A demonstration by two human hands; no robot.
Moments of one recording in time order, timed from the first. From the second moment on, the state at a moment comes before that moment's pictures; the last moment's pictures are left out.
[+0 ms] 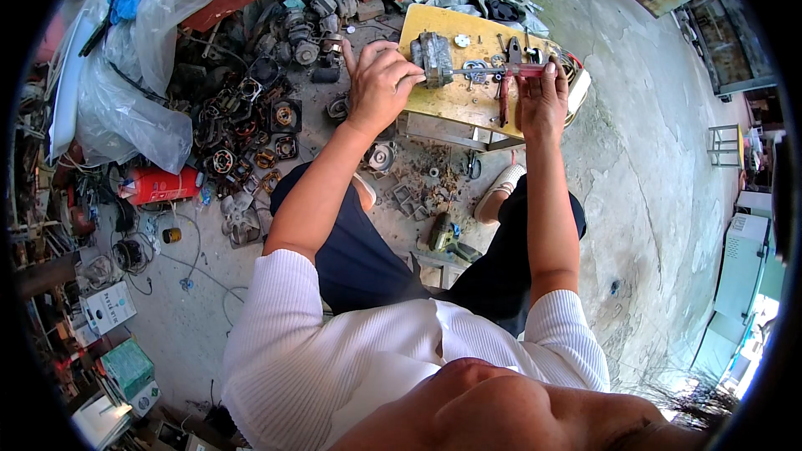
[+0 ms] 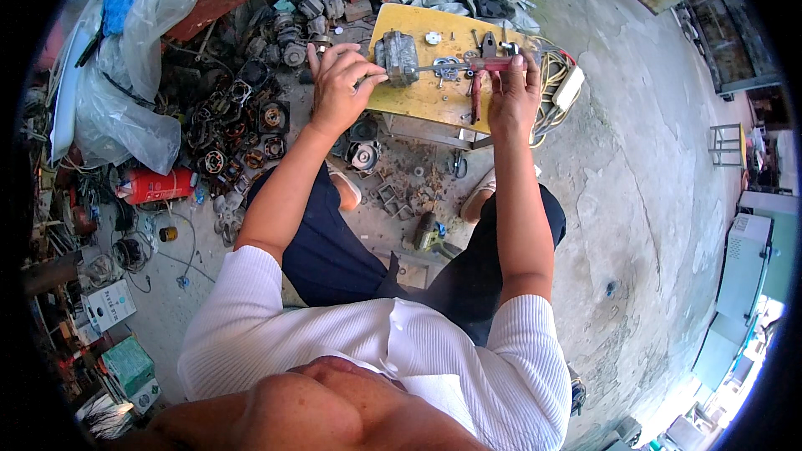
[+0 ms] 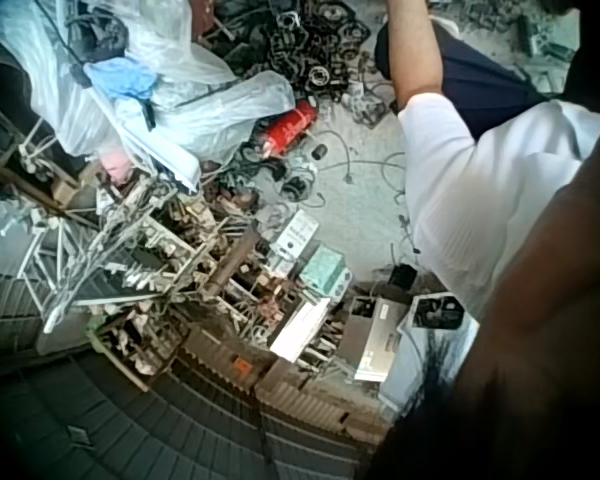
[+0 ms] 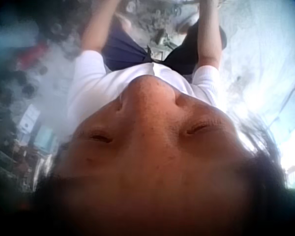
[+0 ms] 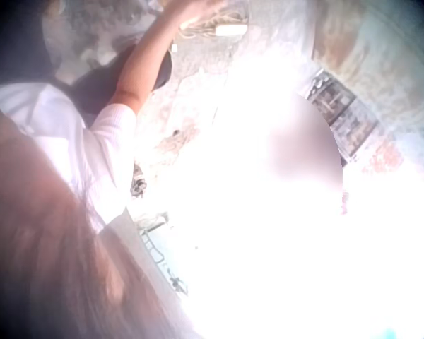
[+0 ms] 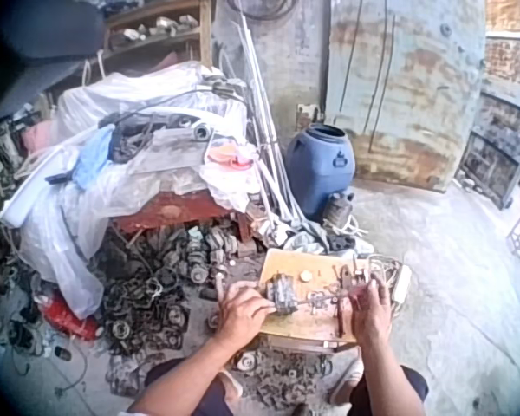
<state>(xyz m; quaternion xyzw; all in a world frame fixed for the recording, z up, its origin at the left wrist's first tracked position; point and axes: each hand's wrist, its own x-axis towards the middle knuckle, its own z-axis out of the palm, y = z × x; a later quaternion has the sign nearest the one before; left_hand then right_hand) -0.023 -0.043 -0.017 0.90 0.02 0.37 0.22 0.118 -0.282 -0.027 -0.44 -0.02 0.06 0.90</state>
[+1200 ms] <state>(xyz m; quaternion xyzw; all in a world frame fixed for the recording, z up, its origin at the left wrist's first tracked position) -0.023 -0.043 -0.019 0.91 0.03 0.36 0.22 0.113 -0.280 -0.022 -0.43 -0.03 0.05 0.90</state>
